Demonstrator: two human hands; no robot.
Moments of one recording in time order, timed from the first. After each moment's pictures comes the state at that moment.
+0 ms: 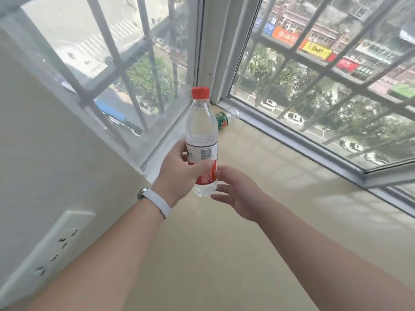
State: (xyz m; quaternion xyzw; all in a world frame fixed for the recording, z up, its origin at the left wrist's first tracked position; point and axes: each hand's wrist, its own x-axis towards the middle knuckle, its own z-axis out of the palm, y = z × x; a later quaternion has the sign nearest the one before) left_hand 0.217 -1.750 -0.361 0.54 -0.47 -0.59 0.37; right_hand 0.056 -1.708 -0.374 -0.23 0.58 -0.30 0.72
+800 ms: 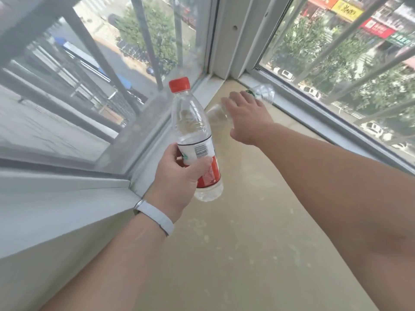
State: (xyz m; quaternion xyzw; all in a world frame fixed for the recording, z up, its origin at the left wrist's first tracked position) left_hand 0.204 -1.821 -0.500 0.60 -0.32 -0.62 0.38; right_hand 0.006 -1.945 -0.542 -0.78 0.61 0.13 0.11
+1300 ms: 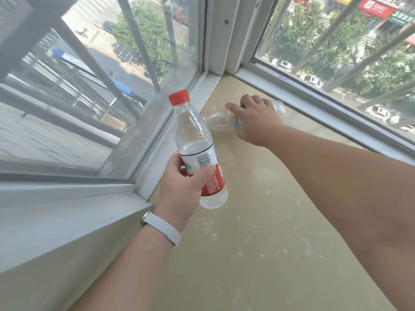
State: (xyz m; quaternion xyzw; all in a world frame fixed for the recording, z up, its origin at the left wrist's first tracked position) left_hand 0.207 -1.808 -0.508 0.62 -0.32 -0.63 0.36; right_hand -0.012 -1.930 -0.559 -0.77 0.62 0.11 0.08
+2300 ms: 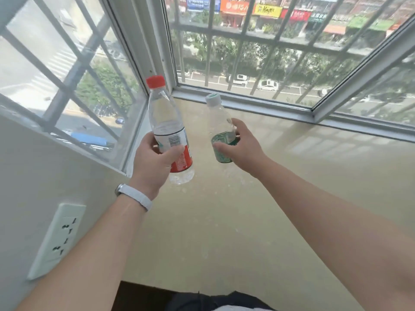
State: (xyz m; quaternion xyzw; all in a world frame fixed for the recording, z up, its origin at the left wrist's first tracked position) left_hand 0.192 -1.708 -0.311 0.55 -0.51 -0.58 0.31; right_hand -0.029 -1.646 -0.335 -0.38 0.75 -0.37 0.41
